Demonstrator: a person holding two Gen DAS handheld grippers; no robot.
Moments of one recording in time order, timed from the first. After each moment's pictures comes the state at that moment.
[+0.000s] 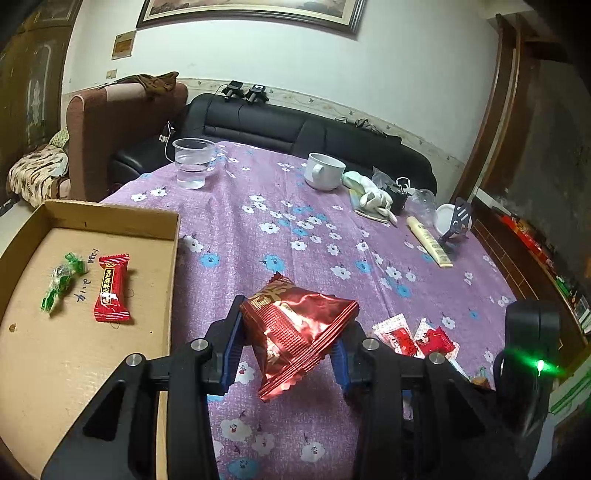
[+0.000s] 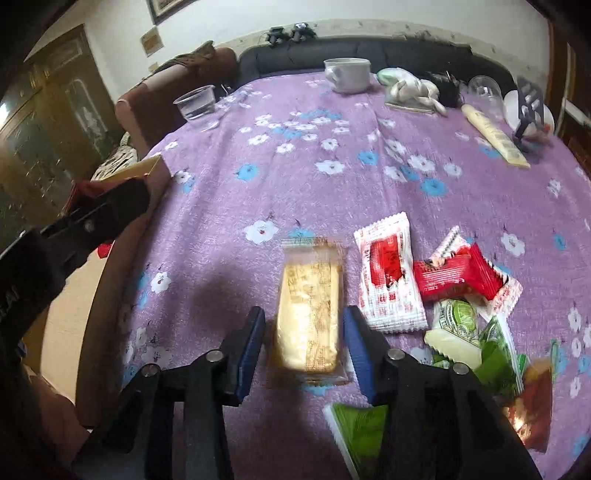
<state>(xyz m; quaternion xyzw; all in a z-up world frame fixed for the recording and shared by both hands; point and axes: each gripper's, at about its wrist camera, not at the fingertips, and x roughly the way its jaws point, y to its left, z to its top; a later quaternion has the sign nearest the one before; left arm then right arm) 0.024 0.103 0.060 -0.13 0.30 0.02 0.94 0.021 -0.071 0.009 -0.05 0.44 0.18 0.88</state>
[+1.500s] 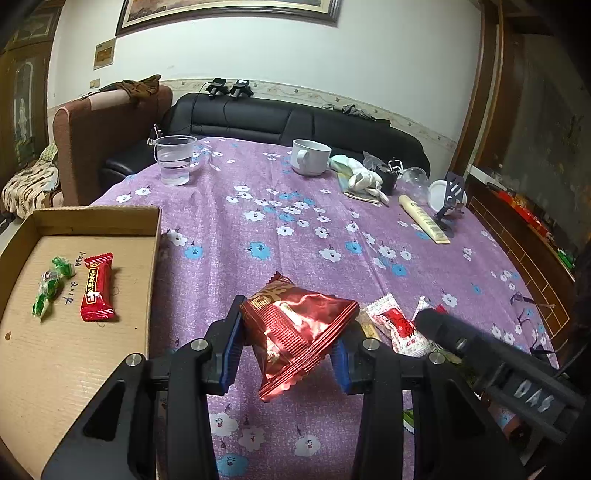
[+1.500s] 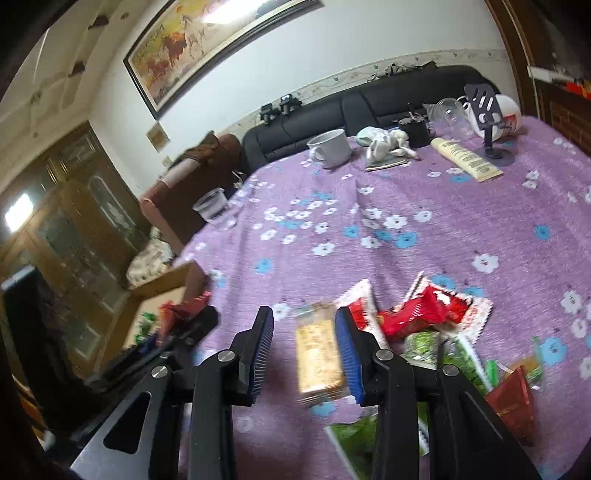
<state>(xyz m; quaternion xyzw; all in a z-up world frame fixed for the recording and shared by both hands) 0.028 0.087 0.054 -0.10 0.31 0.01 0.94 0.014 -0.131 0.047 0.13 0.37 0.21 0.90</state>
